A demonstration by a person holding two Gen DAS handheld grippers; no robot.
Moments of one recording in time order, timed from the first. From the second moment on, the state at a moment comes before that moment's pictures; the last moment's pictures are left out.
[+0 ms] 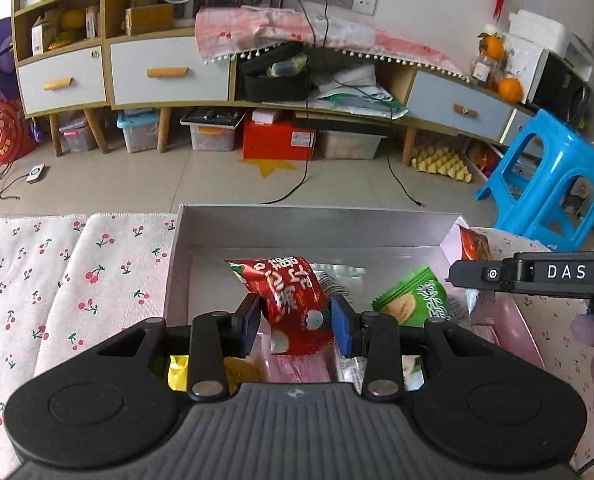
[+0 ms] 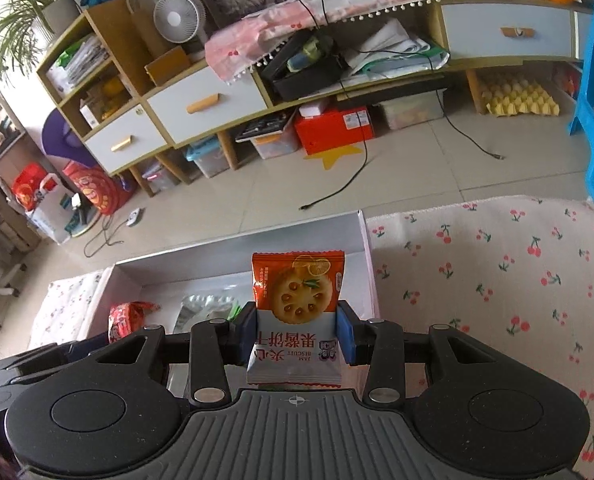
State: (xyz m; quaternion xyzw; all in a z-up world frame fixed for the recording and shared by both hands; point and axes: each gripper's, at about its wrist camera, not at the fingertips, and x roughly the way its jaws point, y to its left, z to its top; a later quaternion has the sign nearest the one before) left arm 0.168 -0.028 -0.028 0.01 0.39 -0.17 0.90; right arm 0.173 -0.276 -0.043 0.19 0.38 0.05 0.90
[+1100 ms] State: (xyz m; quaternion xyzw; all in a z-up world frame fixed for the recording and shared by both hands) left arm 0.128 -0.018 -0.002 0.00 0.38 -0.16 0.91; right arm 0.116 -0.271 -0.002 0.17 0.38 0.05 0.91
